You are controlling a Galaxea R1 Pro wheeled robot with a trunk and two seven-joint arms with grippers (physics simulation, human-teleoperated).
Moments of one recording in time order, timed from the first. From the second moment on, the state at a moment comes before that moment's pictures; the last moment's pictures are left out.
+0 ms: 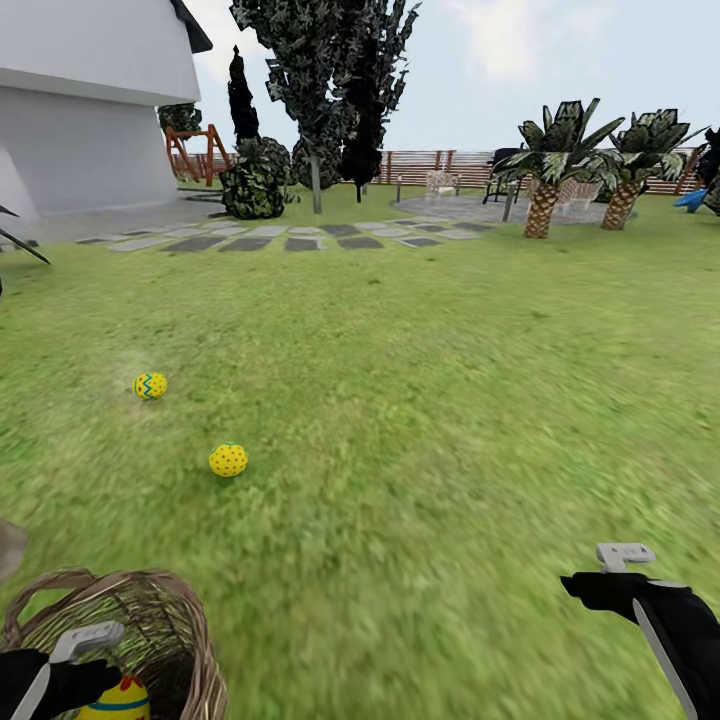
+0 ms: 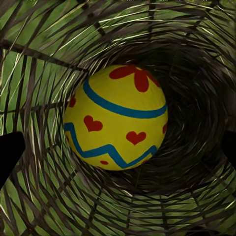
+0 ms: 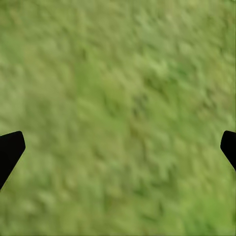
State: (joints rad) left arm -0.19 0.36 0.20 -1.03 0.16 0.85 -0.10; right arm -0.28 -0.31 -0.17 -1.24 0.02 0.76 0.18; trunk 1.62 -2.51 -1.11
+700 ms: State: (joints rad) left arm -0.19 0.35 0.20 -1.03 0.16 0.85 -0.10; right arm -0.28 -0.31 -0.17 -1.24 0.02 0.76 0.18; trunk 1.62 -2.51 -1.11
